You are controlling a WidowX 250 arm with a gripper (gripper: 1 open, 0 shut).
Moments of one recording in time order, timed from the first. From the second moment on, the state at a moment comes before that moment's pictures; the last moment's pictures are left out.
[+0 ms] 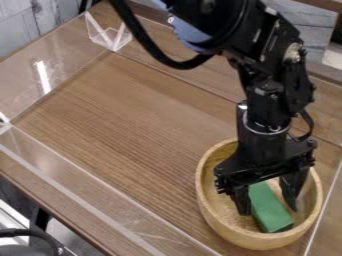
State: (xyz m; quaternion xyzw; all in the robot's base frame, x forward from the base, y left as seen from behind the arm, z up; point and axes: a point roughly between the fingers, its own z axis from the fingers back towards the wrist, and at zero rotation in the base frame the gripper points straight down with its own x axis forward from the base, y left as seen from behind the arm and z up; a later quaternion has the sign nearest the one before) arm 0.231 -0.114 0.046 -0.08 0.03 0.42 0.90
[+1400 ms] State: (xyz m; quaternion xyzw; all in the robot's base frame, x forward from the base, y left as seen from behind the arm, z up) arm 0.224 -0.109 0.040 -0.07 0.07 0.43 0.90
